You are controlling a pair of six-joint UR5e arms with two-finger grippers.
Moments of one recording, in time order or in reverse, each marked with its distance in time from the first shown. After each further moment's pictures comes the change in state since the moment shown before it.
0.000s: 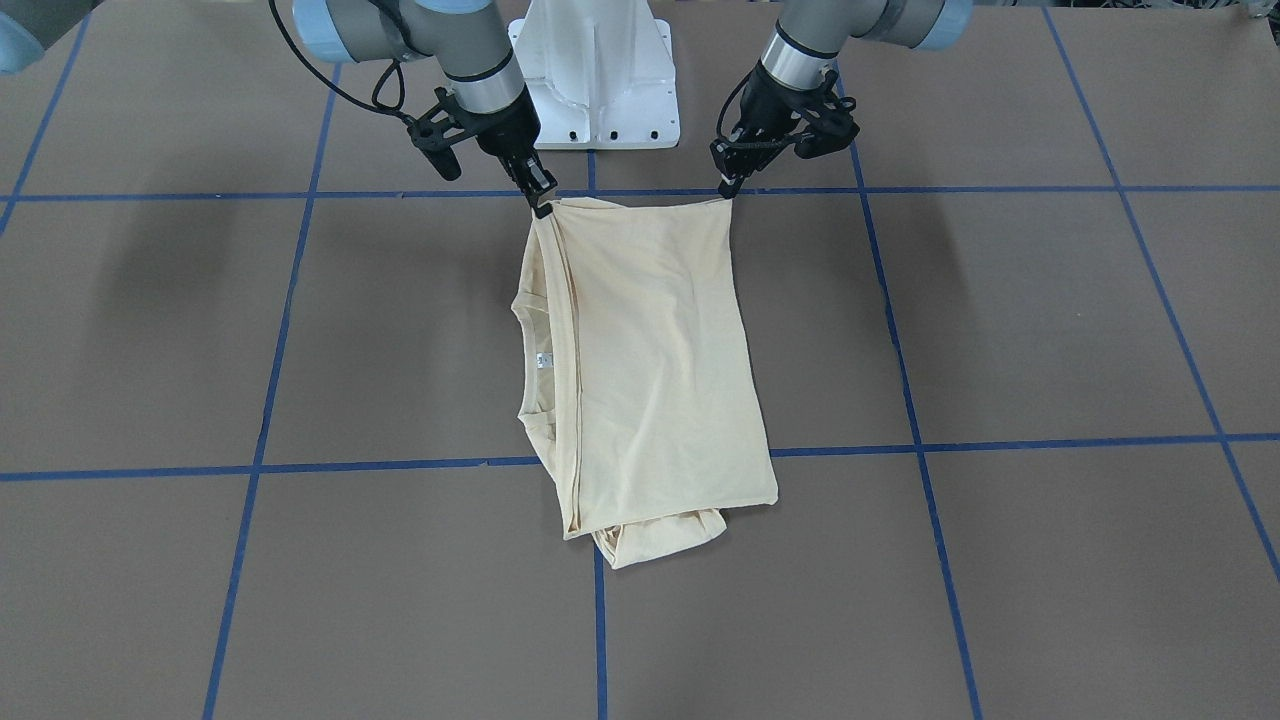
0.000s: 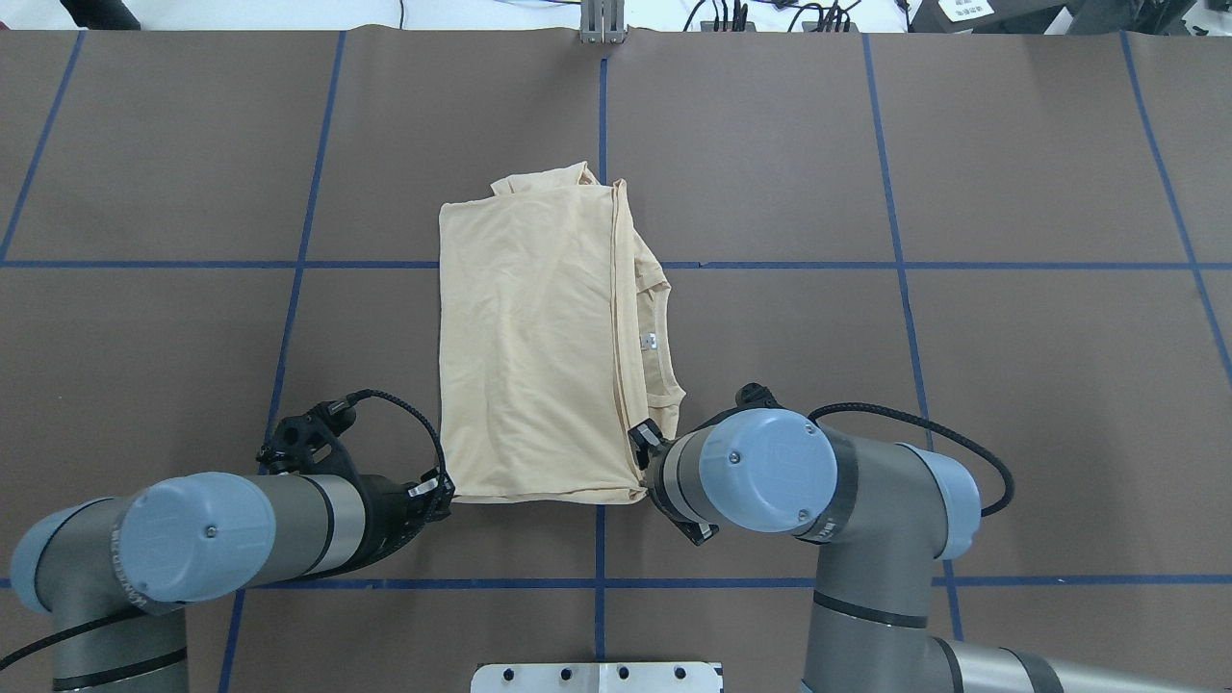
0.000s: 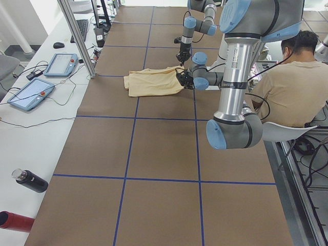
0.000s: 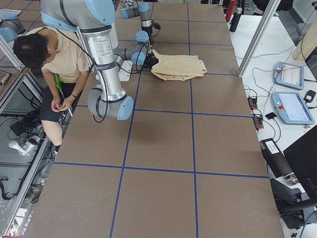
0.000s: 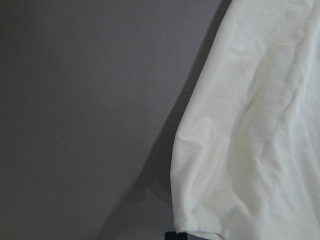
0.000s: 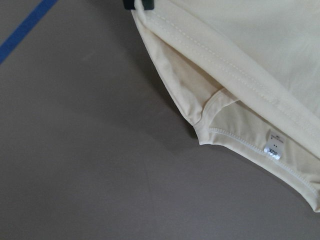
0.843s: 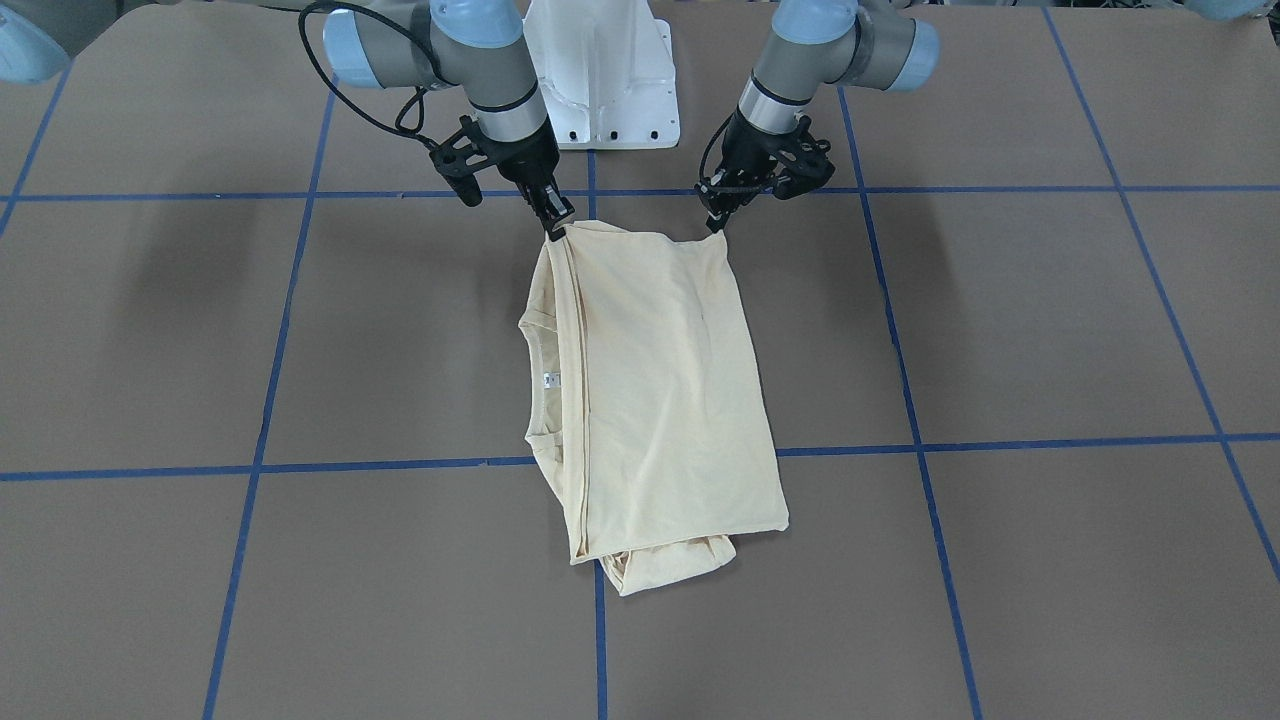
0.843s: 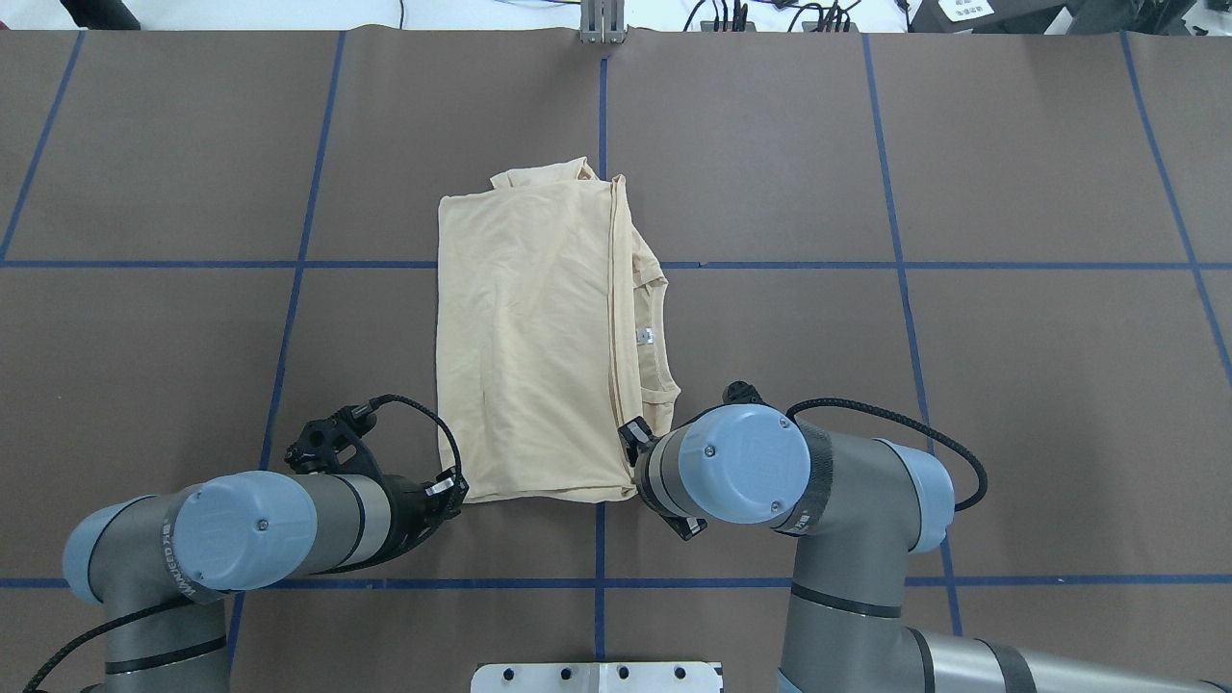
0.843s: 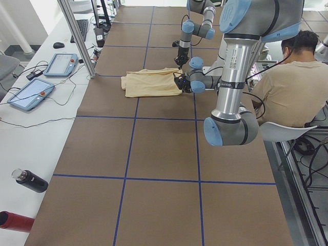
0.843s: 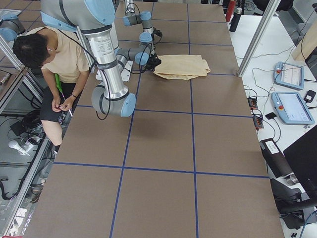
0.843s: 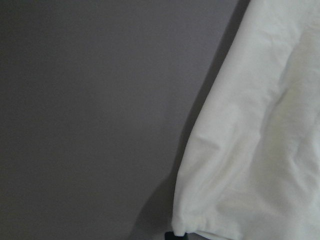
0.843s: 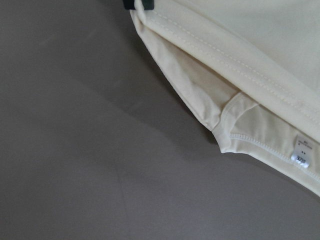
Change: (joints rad) left arm -0.013 -0.090 0.180 -0.046 0.007 0.000; right arm 0.029 0.079 -0.135 0.018 0.006 -0.012
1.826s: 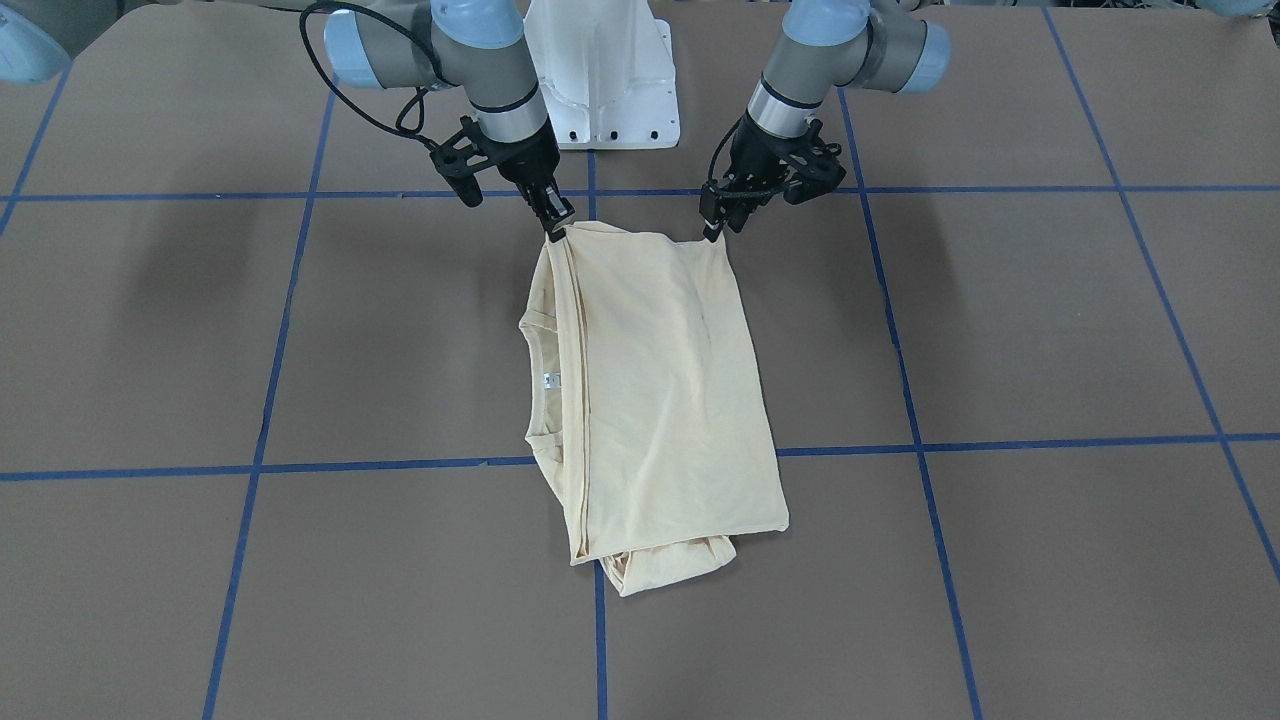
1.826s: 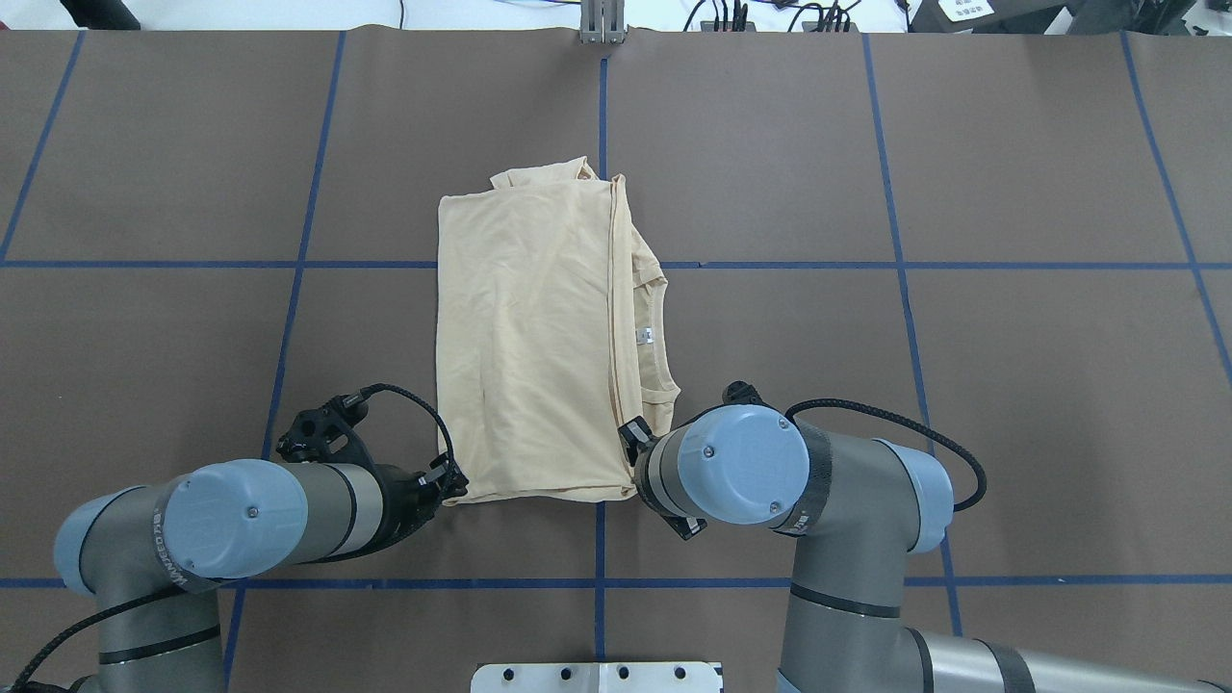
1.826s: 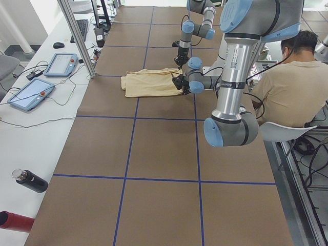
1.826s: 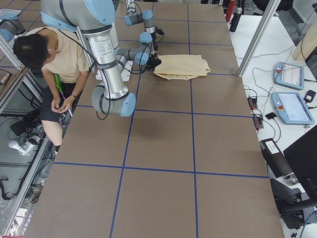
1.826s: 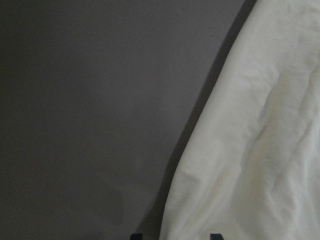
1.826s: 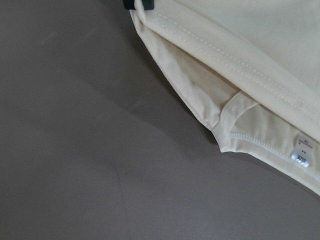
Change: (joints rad) left arm -0.011 0.007 0.003 -0.003 -0.008 0.001; right arm 0.000 0.001 -0.003 0.000 -0.003 0.000
